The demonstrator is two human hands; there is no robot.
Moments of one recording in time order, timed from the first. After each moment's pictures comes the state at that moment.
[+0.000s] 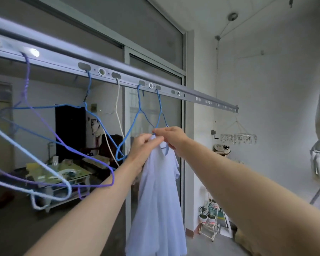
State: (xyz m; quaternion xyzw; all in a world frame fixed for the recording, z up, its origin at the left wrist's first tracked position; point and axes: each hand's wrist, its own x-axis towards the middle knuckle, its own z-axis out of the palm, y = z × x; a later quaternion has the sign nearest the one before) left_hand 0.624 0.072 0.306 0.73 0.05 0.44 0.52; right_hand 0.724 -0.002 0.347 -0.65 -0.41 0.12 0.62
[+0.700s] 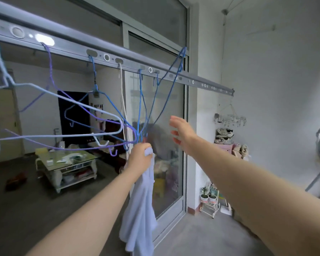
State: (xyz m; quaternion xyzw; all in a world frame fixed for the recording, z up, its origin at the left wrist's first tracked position) left_hand 0.642 0.105 0.228 0.86 0.13 0.45 0.21; right_hand 0.732 -0.020 0.304 -0.59 -0.32 0.18 0.72
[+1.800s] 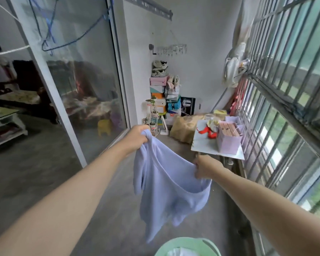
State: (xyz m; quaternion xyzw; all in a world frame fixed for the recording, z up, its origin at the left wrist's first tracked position) left_hand 0.640 -0.147 0.081 0.86 0.04 0.10 0.50; right_hand 0.715 -0.380 0.005 -0.97 -0.21 0.13 0.05
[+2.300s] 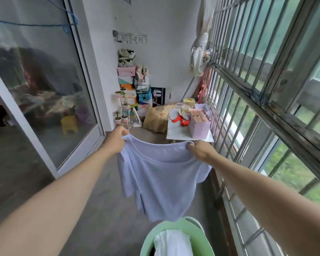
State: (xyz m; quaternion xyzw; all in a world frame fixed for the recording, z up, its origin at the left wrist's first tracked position) left_hand 0.674 -0.105 0.016 0.92 0.08 0.09 0.36; right_hand 0.690 -0.406 0.018 -0.96 -0.07 0.07 0.27
